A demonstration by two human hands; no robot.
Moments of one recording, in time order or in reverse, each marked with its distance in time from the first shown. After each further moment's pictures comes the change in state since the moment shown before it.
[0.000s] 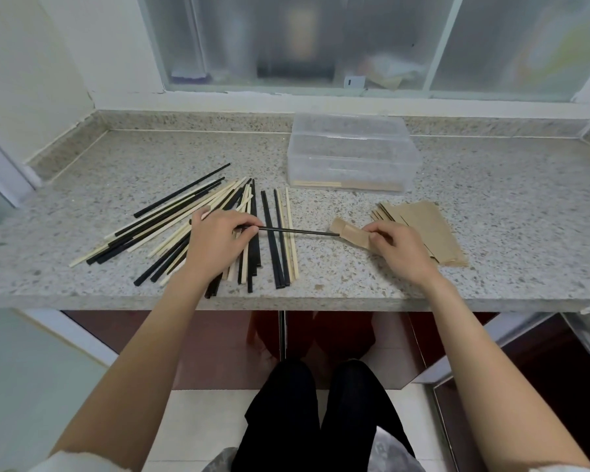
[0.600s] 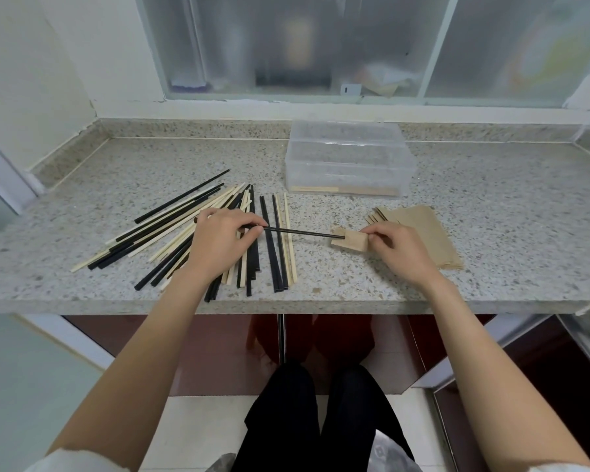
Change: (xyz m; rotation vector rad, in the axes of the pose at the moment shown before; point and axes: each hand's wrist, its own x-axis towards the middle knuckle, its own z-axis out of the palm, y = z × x) left_hand 0.006 0.009 -0.005 0.016 -0.007 0.065; right_hand 0.000 -0.003 -0.008 -0.034 0.008 -0.059
